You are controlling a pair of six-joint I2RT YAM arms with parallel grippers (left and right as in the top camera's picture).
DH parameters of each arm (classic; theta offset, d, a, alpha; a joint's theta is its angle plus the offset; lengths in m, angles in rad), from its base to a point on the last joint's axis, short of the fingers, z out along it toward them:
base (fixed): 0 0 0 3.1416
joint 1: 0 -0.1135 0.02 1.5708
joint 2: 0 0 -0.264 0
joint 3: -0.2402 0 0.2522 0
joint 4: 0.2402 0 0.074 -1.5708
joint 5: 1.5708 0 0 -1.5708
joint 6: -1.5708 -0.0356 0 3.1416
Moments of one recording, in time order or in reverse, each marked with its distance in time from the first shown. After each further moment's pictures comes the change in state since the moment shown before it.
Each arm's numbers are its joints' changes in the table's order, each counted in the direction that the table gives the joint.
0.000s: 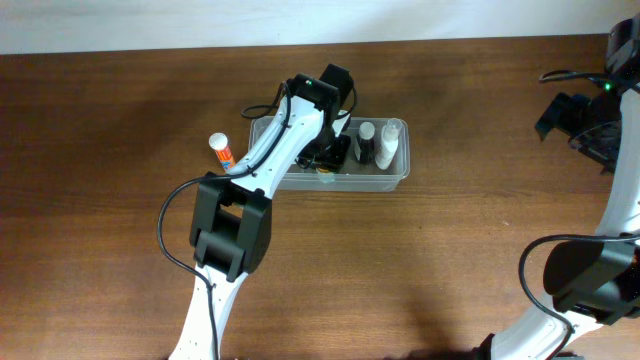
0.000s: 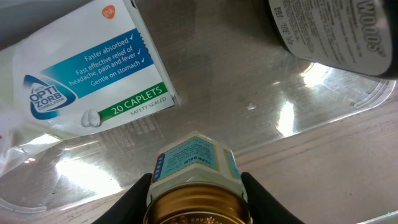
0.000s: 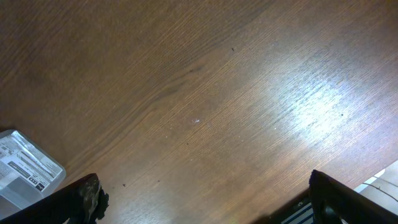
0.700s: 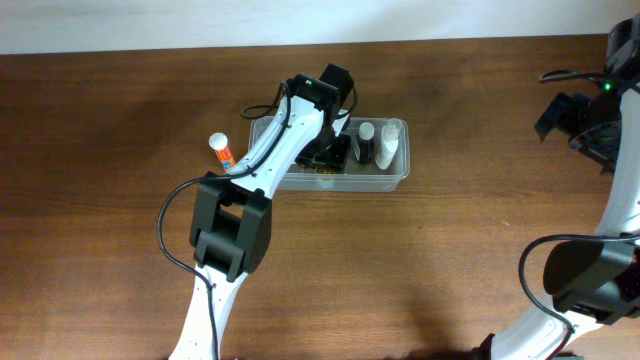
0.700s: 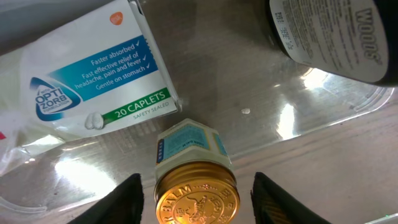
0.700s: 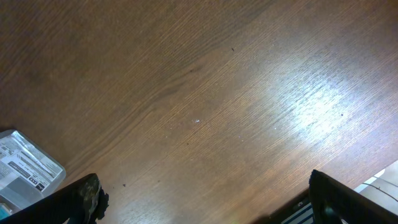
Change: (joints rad) left arm 0.000 0.000 -0.001 -0.004 -0.003 0.010; right arm 0.000 0.000 0.000 0.000 0.000 0.000
